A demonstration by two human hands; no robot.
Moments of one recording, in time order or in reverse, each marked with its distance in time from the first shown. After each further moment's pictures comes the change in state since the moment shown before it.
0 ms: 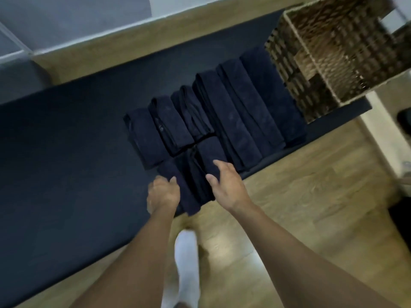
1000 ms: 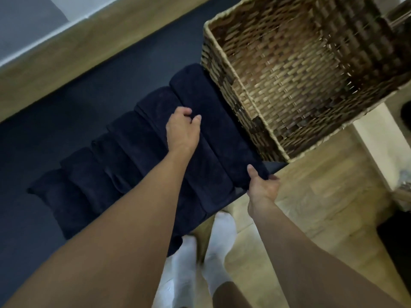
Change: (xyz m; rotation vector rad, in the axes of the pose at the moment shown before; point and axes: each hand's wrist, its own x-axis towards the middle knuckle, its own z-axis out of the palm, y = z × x) left_hand 0.051 0.371 0.128 -0.177 -0.019 0.415; right_hand 0.182 0.171 -0.179 0.958 0.561 0.944
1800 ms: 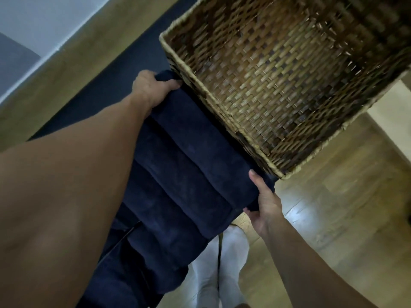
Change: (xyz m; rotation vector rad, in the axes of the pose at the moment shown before) left_hand 0.132 0.085 -0.001 0.274 -0.186 -0.005; right_hand 0.022 -0.014 -0.014 0.430 -0.323 0.337
